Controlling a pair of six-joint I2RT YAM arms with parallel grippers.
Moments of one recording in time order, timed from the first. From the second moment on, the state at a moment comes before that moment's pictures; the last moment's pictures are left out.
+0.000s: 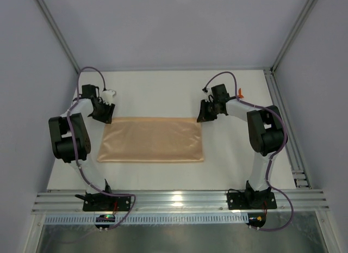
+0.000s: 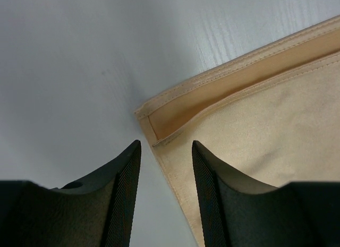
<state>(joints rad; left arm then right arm) 0.18 1.86 1.26 -0.54 0.24 0.53 0.28 1.95 1.24 -0.29 -0.40 0.24</state>
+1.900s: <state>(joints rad) 0.19 1.89 1.28 -0.48 0.17 0.45 0.28 2.01 1.35 -0.36 -0.39 0.24</state>
